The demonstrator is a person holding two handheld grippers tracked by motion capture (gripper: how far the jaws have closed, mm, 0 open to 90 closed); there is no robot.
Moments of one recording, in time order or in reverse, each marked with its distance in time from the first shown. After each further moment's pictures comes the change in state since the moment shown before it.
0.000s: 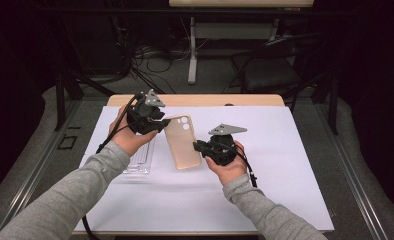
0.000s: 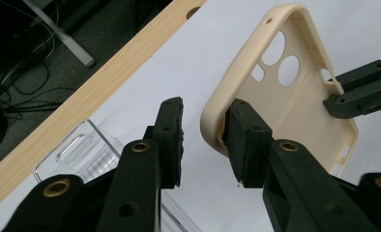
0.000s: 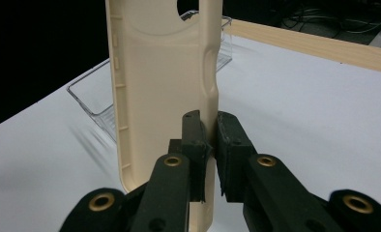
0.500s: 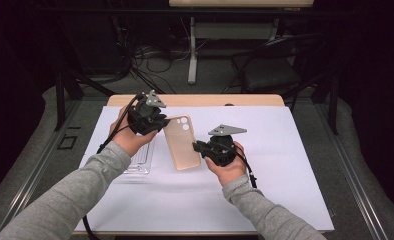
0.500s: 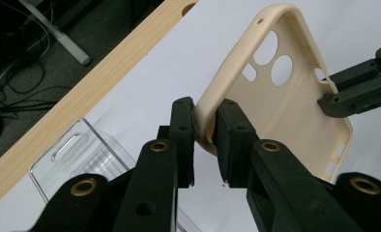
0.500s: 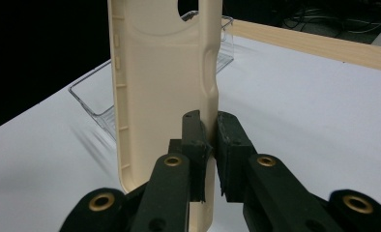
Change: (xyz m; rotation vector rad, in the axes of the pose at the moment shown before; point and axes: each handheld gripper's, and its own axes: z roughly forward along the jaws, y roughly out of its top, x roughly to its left) left arm -0.002 0.001 0.001 0.013 -0.012 0.013; right arm 0.001 -0.002 0.001 -0.003 0.004 0.007
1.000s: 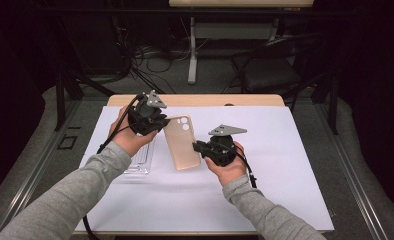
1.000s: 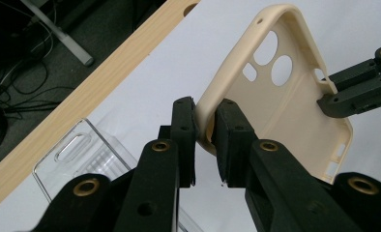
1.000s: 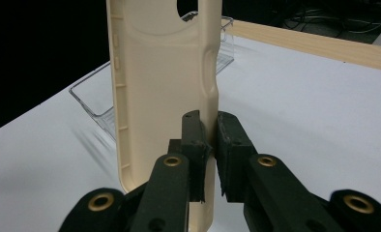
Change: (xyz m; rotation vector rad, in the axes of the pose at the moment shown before) left arm -0.001 0.001 -0.001 -0.001 0.008 0.000; right arm -0.001 0.000 0.000 -0.004 0.003 0.000
